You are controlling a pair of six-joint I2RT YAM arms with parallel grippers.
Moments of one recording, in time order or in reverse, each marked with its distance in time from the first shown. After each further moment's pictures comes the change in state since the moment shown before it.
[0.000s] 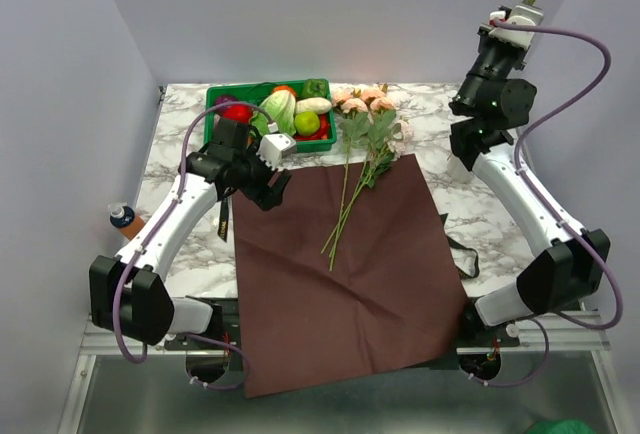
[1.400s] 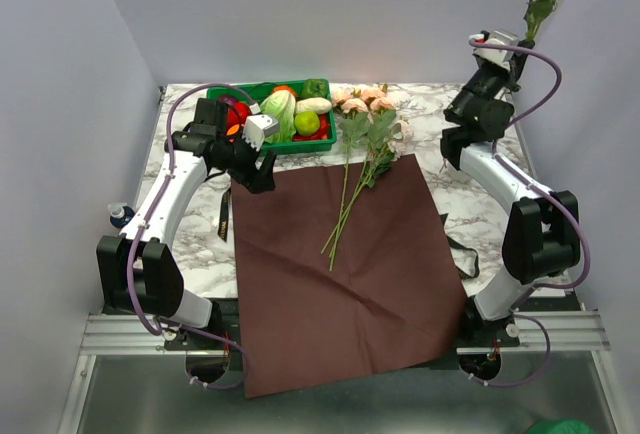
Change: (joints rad) left arm 0.175 0.138 0.165 -0.092 0.220 0.074; right arm -0.127 0.204 -0.167 0.497 0.068 -0.304
